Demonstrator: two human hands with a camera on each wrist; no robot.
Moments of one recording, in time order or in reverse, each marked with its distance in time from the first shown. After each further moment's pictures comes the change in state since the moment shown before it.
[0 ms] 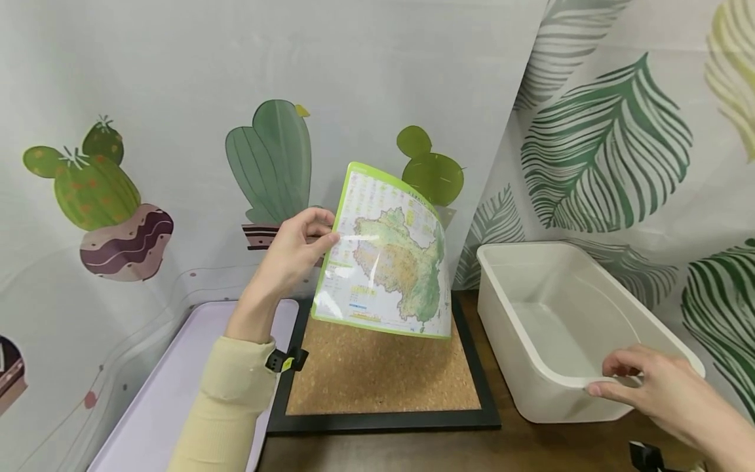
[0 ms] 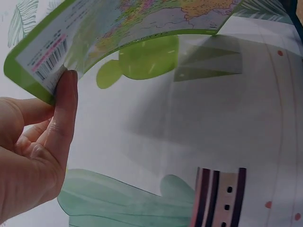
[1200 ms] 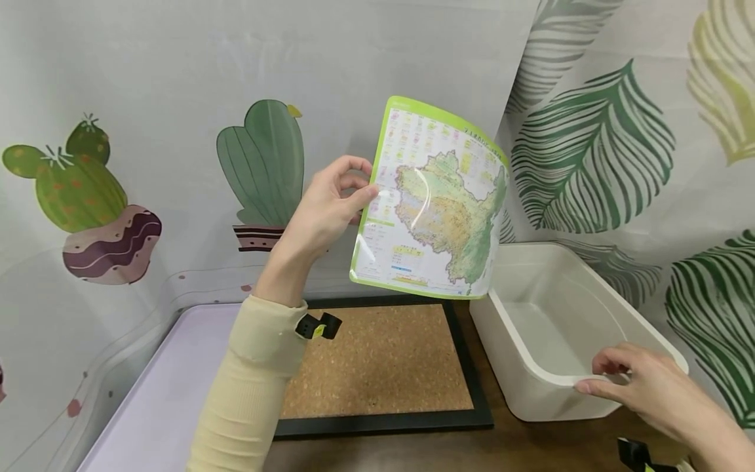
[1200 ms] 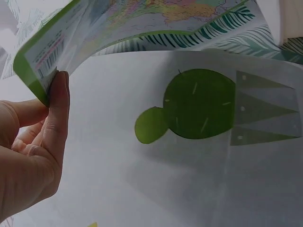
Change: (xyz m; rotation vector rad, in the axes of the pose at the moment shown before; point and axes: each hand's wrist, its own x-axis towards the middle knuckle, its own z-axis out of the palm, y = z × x) left_hand 0.040 0.066 0.027 -0.230 -0.047 0.119; right_hand -0.002 -0.006 0.000 -0.011 0.020 -0.006
